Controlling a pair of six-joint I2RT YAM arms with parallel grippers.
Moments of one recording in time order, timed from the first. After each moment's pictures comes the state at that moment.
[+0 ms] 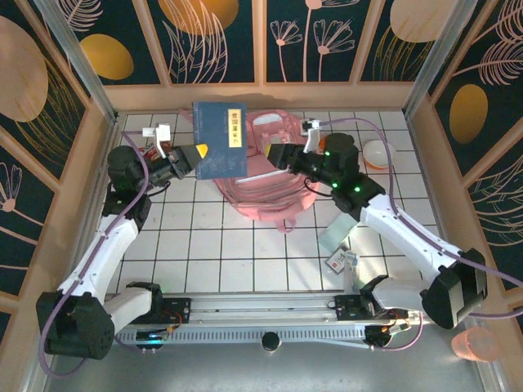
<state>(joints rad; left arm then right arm) -0.13 1.10 0.80 0.36 0.87 -0.79 0.59 1.22 0.99 0.10 -0.39 0.68</state>
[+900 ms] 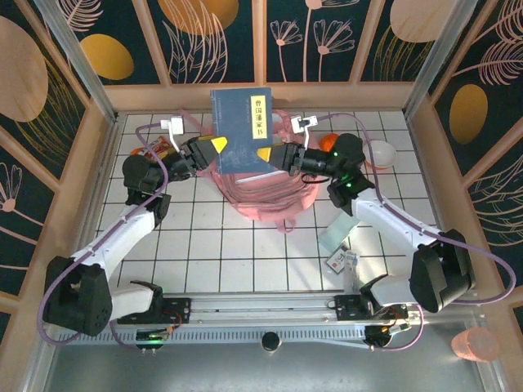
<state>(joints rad) -0.28 1.23 0.77 0.89 0.86 -1.08 0.52 1.34 0.95 0.62 -0.91 0.94</state>
